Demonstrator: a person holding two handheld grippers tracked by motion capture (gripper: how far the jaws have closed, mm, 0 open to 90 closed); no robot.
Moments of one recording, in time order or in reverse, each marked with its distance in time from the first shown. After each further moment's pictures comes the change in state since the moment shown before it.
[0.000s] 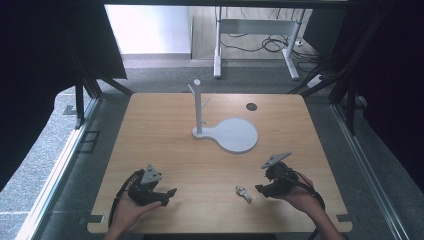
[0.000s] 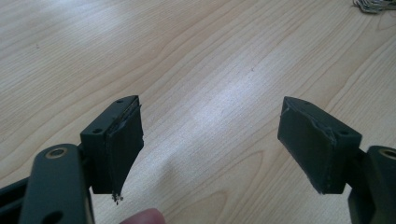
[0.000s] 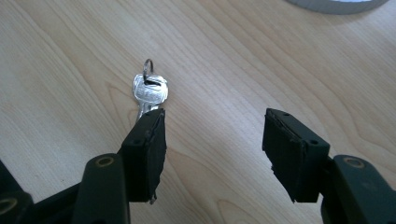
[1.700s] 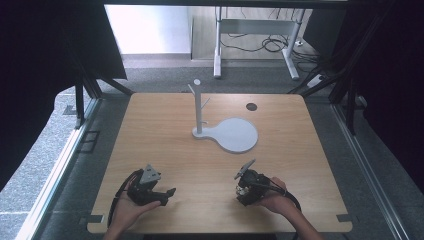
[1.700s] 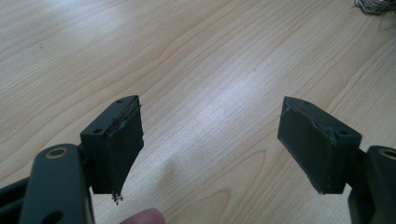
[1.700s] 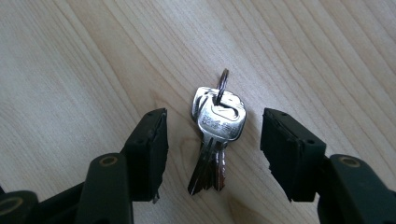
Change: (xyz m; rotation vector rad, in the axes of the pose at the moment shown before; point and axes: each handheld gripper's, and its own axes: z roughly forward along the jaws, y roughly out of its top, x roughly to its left) left arm 0.002 0.000 -0.002 -0.004 0.001 0.001; right arm 0.042 0.025 0.057 0.173 0.058 -0.118
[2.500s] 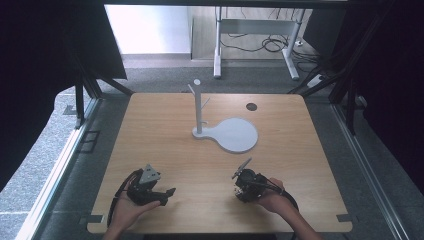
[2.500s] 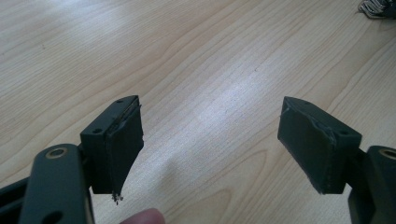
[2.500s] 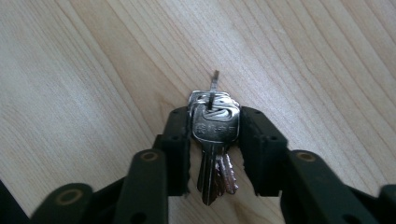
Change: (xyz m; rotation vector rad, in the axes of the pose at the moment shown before) left arm 0.000 0.000 -0.001 0.000 0.002 -0.002; right arm -0.001 0.006 0.004 0.041 0.022 0.004
